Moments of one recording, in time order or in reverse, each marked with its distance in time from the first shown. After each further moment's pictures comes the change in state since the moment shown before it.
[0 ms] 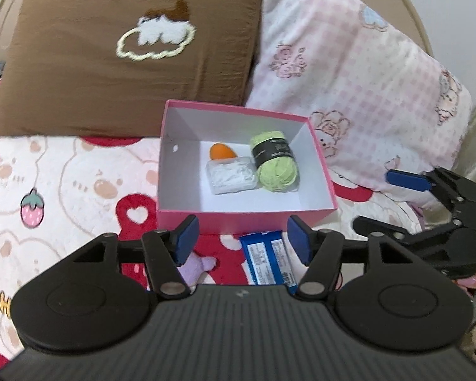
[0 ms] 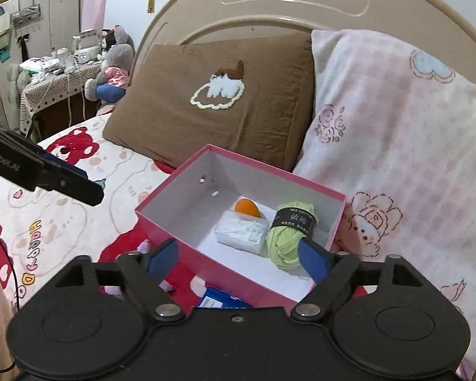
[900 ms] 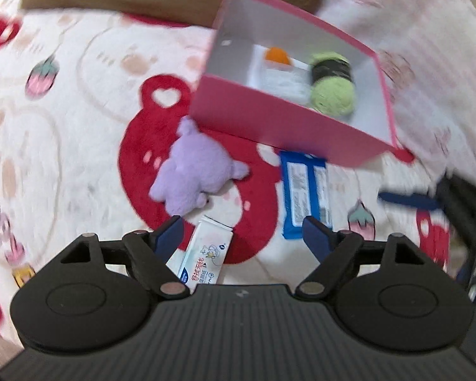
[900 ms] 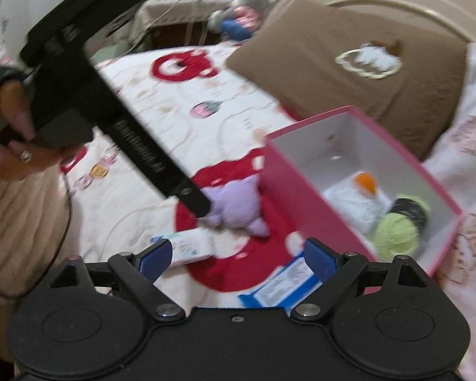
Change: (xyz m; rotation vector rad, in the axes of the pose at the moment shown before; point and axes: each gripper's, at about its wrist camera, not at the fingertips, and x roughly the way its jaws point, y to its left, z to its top) left arm 0.063 0.042 -0.092 -0.263 0.184 0.065; right arm 0.027 0.084 -0.052 -0.379 0.157 0.319
